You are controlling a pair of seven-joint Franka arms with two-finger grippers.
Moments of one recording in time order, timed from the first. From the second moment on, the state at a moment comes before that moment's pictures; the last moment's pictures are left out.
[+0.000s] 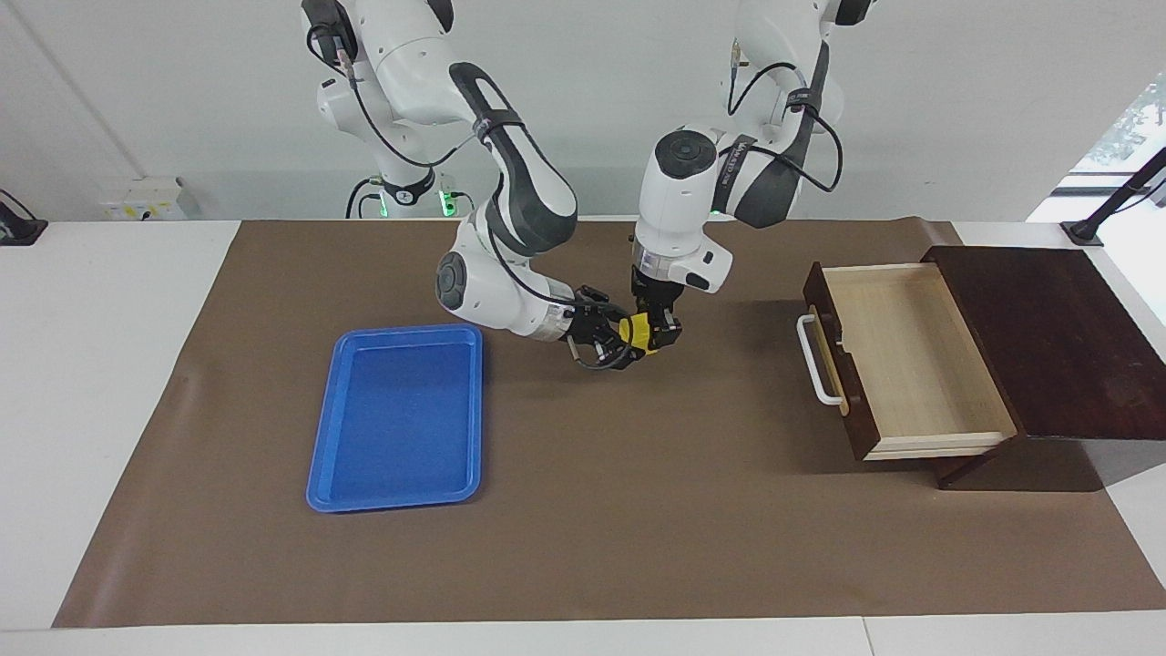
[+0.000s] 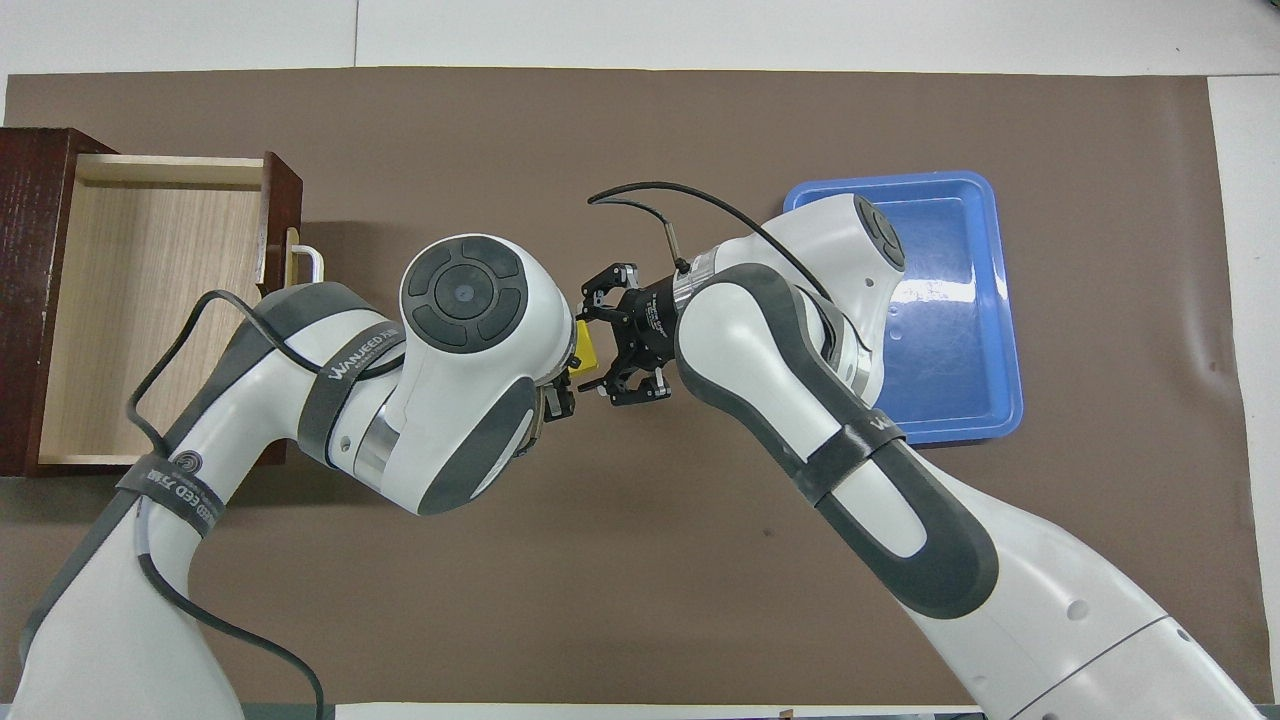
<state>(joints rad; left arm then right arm) -0.54 0.21 -0.09 -1.82 0.02 2.06 -2.39 0.42 0.44 0.07 -1.72 0.98 2.14 1.24</state>
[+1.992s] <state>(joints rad) 0.04 0.18 -0.08 -1.81 0.18 2.03 -1.47 -0.07 0.44 0.01 -1.73 0.80 2.01 1.10</state>
